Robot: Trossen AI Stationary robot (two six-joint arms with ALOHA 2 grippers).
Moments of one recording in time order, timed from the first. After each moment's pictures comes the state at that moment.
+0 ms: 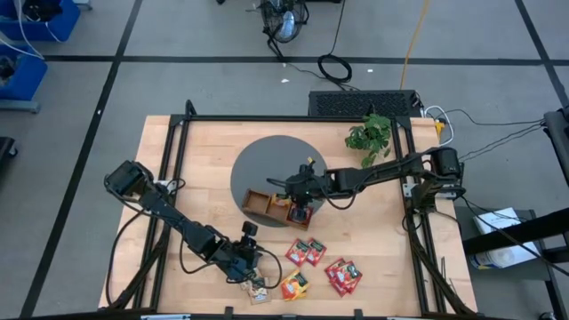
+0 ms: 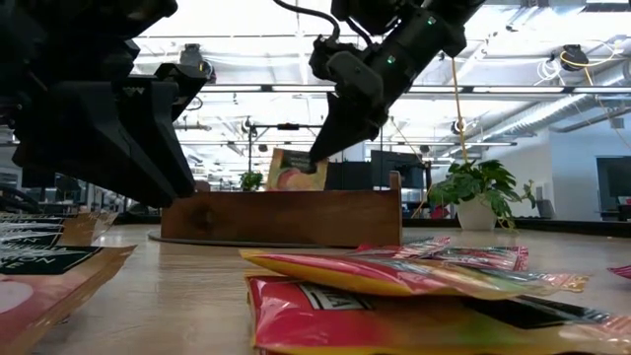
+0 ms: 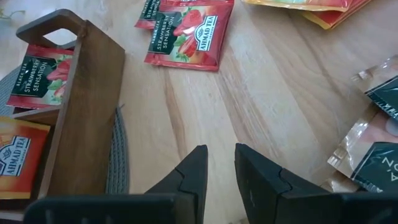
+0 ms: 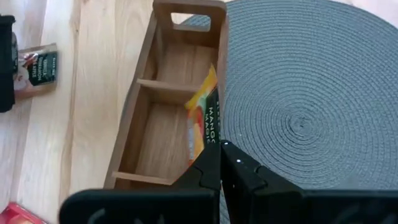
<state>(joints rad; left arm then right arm) -0.63 1.76 0.87 -0.03 -0.47 -0.03 0.04 1.76 1.13 -0.17 0.13 0.18</state>
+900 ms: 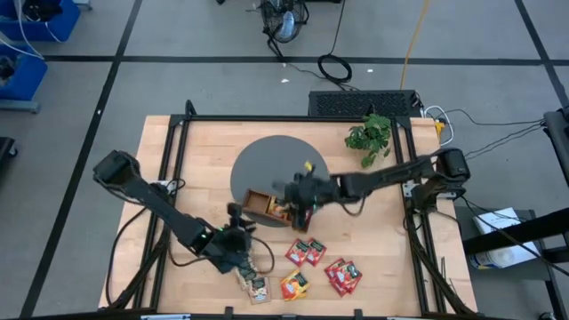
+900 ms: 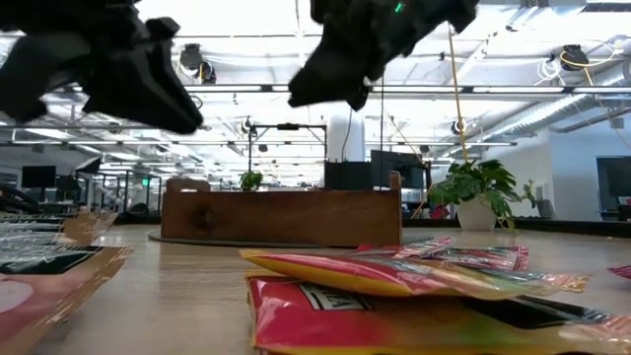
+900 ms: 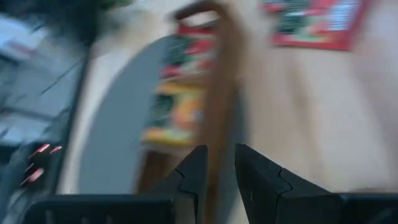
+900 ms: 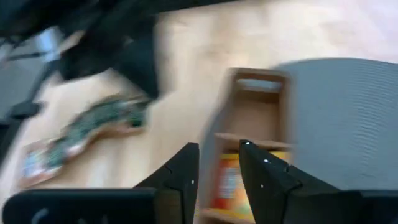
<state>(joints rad) -0.63 1.58 0.87 -0.34 -0.84 -0.15 0.13 1.70 1.13 -0.03 0.00 0.20</state>
